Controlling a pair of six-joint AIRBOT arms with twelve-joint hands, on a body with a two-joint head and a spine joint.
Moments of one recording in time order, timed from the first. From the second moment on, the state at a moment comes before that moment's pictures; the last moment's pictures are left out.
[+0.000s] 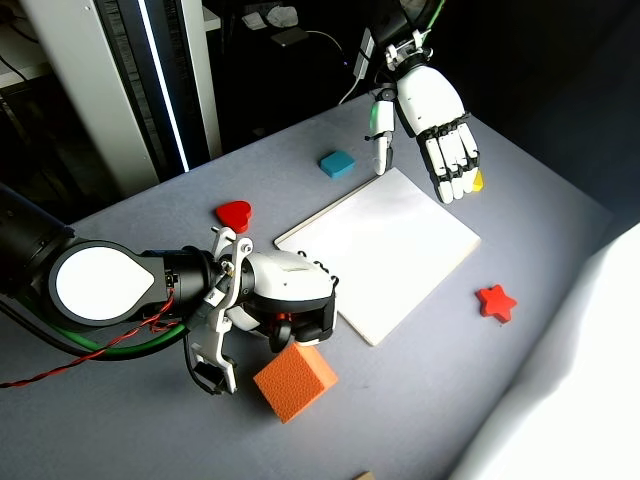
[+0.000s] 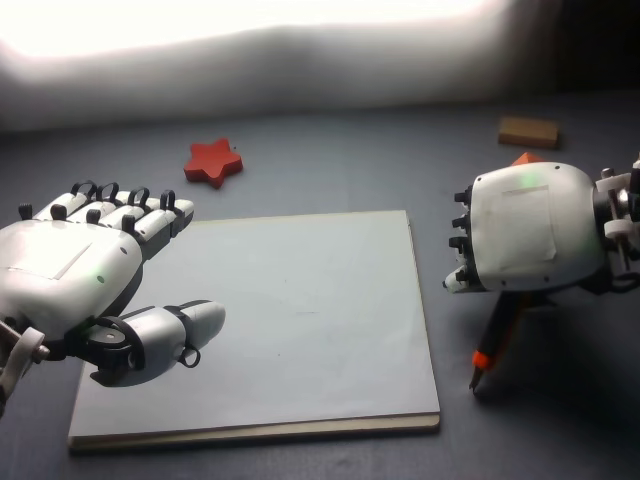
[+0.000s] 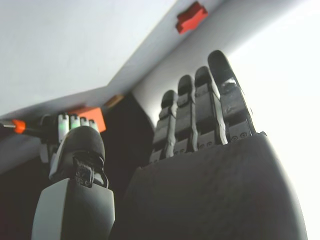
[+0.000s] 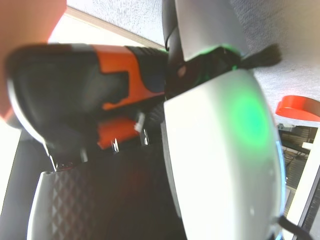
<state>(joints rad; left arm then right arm) 0.70 -0.81 0.61 -1.00 -0.91 1.80 -0.46 -1.23 1.46 -1.41 0.67 -0.43</state>
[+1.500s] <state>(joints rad) 0.70 -0.81 0.61 -1.01 -0.91 1.80 -0.43 -1.09 1.23 -1.07 0.48 -0.48</state>
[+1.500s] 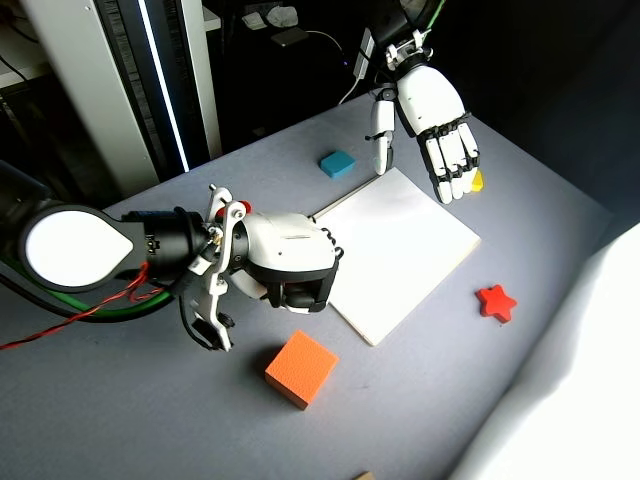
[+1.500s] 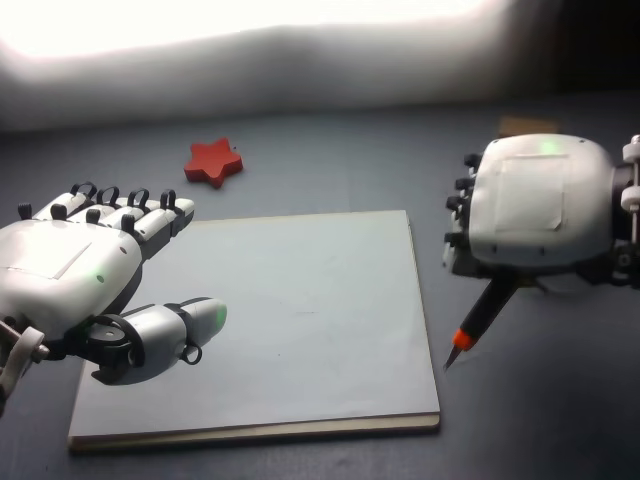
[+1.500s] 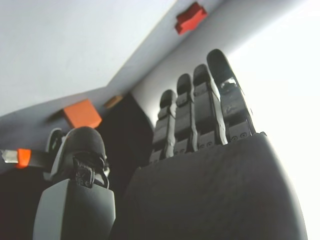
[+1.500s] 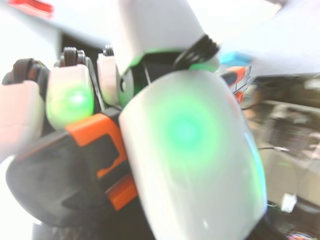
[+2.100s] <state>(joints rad) 0.69 -0.81 0.61 -1.01 -0.91 1.79 -0.34 -1.11 1.18 -0.68 0.24 -0.87</state>
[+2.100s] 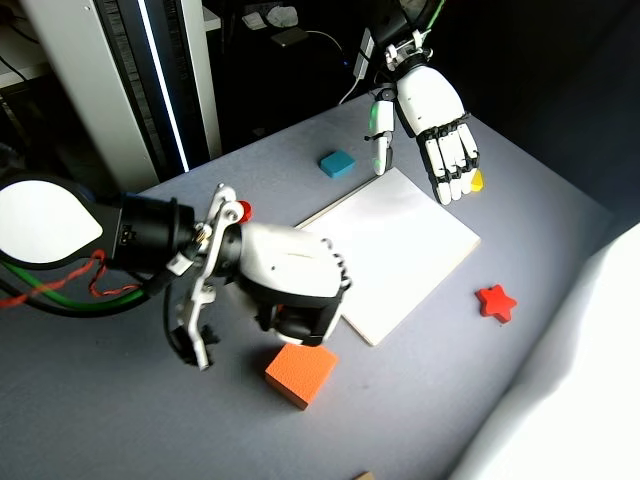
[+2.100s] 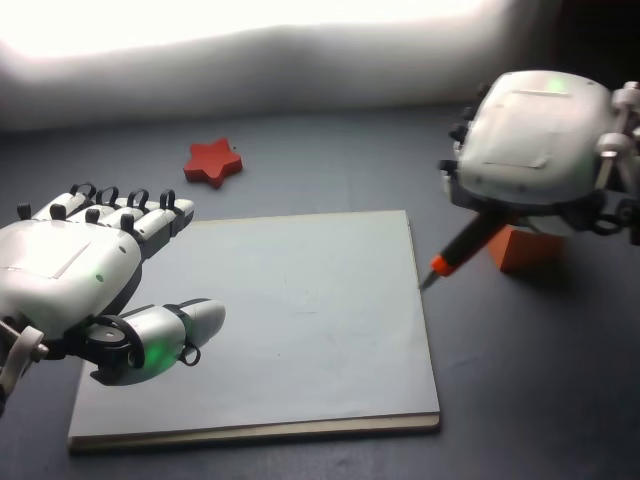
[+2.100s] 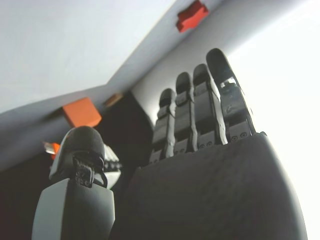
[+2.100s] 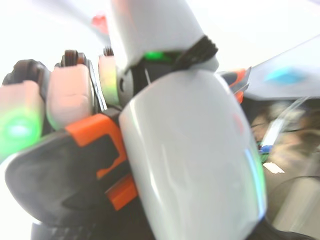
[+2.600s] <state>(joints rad) 0.69 -0.81 0.61 -1.01 -0.91 1.79 -0.30 -1.32 1.23 -0.59 0.14 -1.17</state>
